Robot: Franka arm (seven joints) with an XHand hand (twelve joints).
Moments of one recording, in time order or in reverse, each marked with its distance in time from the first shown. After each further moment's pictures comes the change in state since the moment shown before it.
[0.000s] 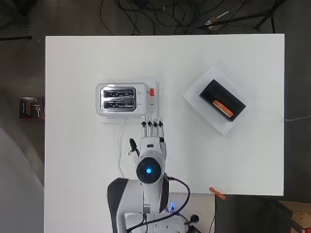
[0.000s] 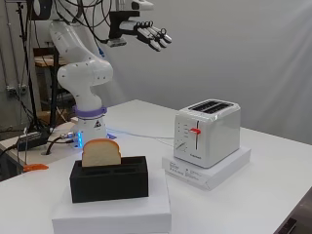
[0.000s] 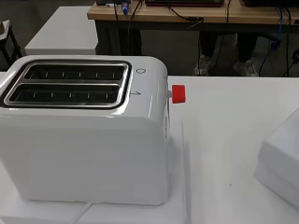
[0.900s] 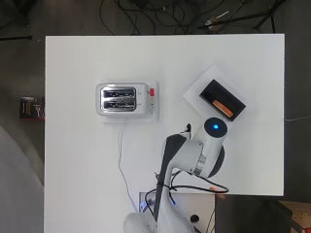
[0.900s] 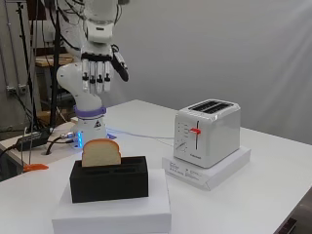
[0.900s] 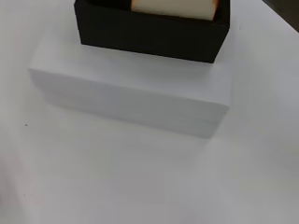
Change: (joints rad) arm -0.076 0.413 -0.290 0.250 -0.136 -0.182 0.360
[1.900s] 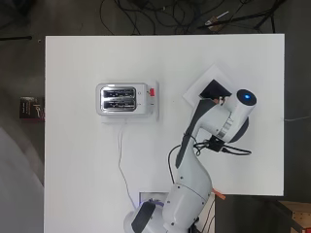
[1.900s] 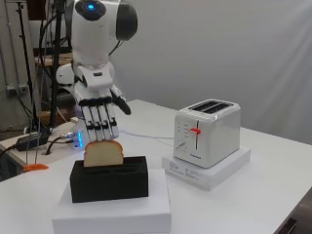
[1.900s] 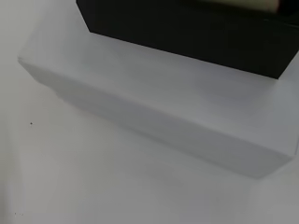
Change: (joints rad) arm -0.073 0.476 -0.102 0.256 0.109 0.096 -0.462
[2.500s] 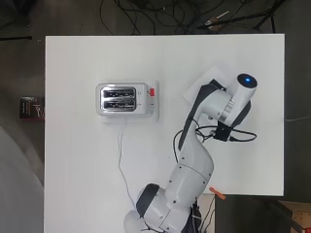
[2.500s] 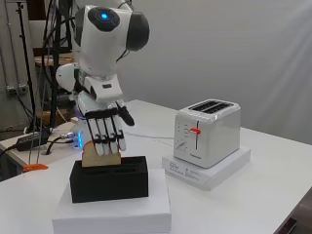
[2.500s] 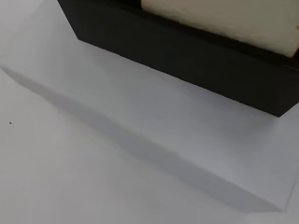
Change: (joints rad) arm -0.035 0.175 0.037 0.187 -0.019 -0.040 -0.092
